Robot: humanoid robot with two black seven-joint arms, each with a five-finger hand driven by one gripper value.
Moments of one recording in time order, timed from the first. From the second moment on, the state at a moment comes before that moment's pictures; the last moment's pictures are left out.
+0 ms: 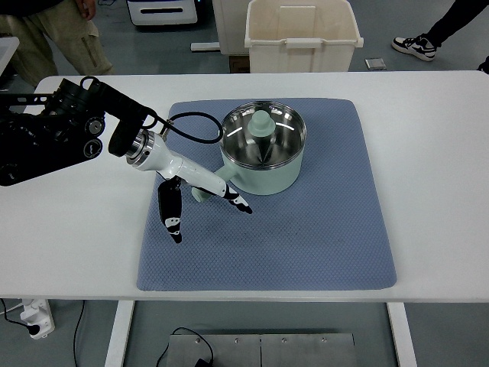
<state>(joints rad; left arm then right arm) -1.47 0.50 0.19 -1.23 1.25 -0.61 -0.40 -0.01 0.00 0.39 0.14 -0.46 -0.03 -0.11</state>
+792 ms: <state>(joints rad) -1.49 0.53 0.23 -1.22 1.26 -0.61 -0.40 -0.01 0.00 0.39 0.14 -0.46 -0.03 -0.11</state>
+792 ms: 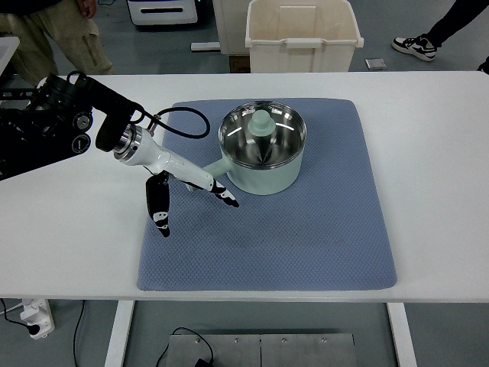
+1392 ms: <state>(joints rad) -1.49 0.53 0.23 -1.14 1.27 -0.61 -0.40 -0.01 0.00 0.39 0.14 -0.46 -0.03 -0.11</state>
